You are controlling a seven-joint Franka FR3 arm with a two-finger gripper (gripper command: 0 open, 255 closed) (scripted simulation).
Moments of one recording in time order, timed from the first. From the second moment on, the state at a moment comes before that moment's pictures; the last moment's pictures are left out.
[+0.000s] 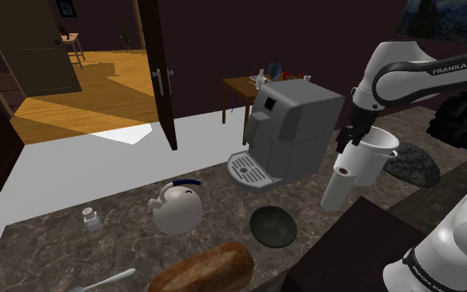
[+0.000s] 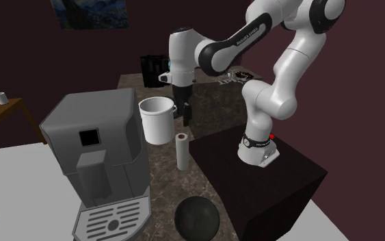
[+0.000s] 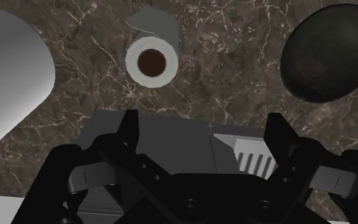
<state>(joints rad) -0.08 -0.60 -0.25 -2.69 -0.16 2.12 -0.09</state>
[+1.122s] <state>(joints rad) -0.06 -0.16 -0.41 -2.76 -0.09 2.61 -0.23</state>
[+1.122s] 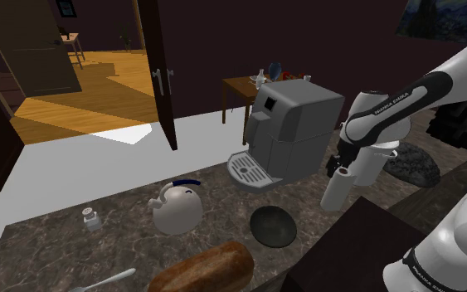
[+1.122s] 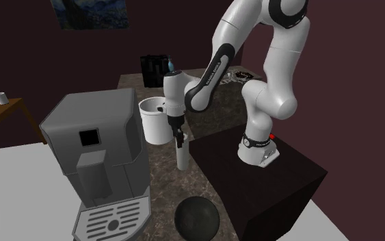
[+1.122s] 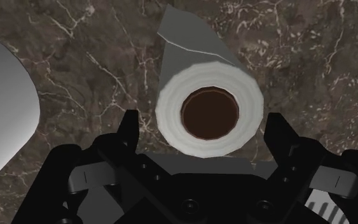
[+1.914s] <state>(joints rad) -0.06 -0.15 -0.41 -2.76 -0.08 2.62 -0.23</state>
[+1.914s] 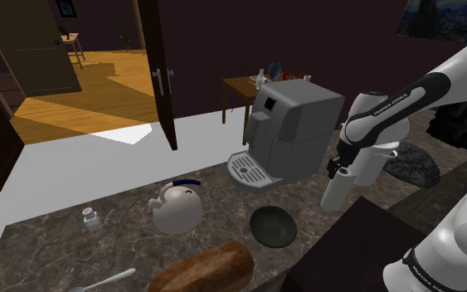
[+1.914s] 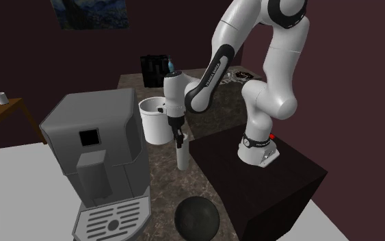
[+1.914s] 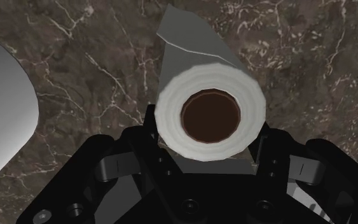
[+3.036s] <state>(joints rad) -0.09 -0.32 -0.38 -2.73 -0.15 2.42 -0.18</state>
